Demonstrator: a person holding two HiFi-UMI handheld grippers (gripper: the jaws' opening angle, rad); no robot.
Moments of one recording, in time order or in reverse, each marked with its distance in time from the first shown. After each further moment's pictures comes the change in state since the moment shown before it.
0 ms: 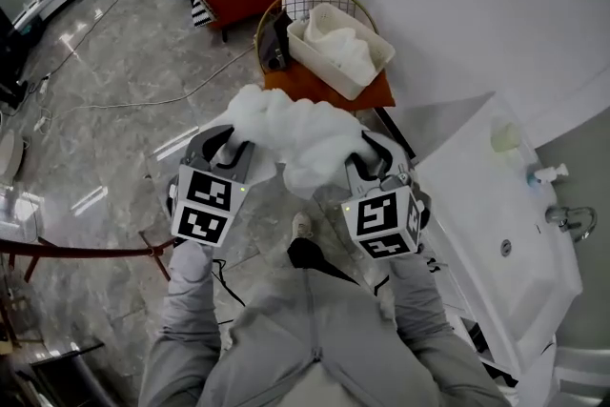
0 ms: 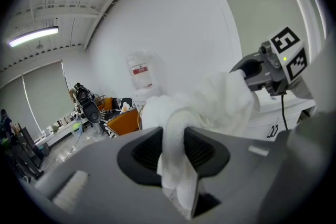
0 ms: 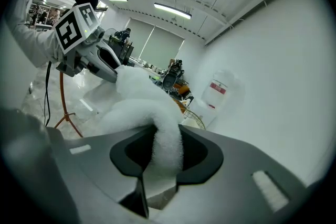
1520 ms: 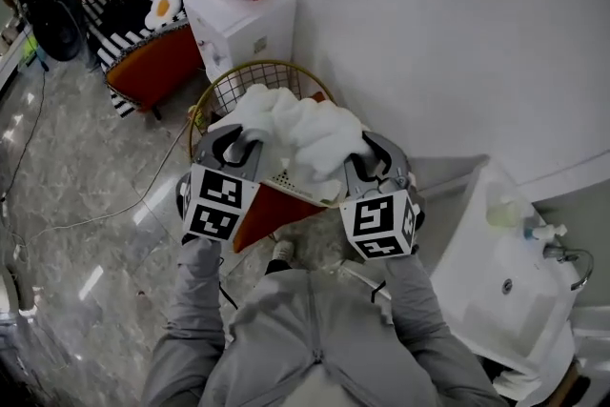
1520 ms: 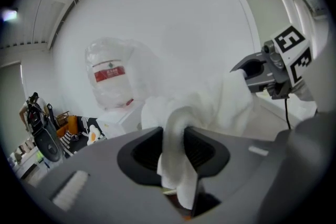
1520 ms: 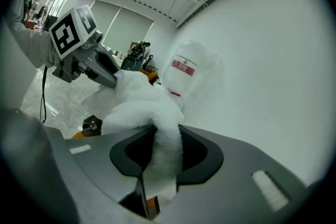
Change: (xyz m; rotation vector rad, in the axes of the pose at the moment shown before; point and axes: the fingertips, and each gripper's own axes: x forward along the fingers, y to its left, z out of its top) left arm 0.407 0.122 0.197 0.127 -0.083 -0.276; right arm 0.286 -0.293 -0.007 0.139 0.136 -0.290
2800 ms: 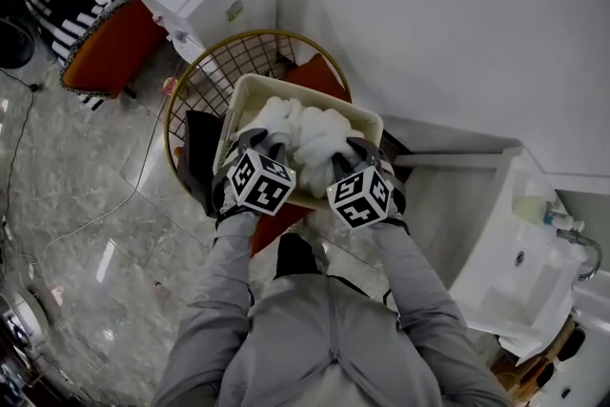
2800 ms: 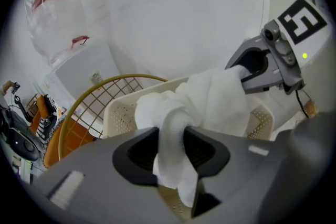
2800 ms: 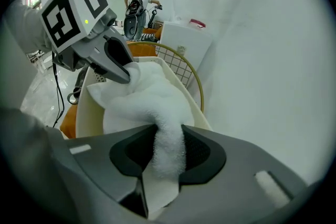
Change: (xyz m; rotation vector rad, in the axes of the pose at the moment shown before) left arm 0.209 -0.038 -0.170 0.052 0.444 -0.292; right arm 0.171 0.087 -0.191 0.116 0.509 0.246
